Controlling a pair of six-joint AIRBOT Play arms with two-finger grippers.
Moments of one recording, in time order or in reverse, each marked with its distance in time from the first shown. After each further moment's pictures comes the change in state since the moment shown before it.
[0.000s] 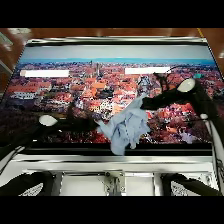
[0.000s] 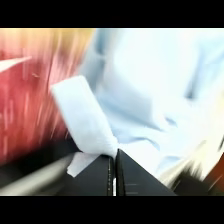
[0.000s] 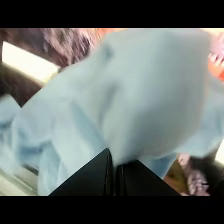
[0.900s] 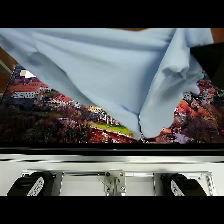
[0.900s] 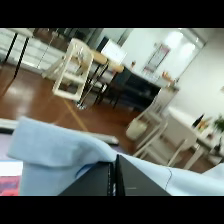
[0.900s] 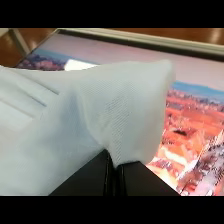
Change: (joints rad) left arm 0.451 0.470 0.616 0.099 -0.006 0.055; right arm -0.054 0.524 0.465 -0.017 0.088 0.117
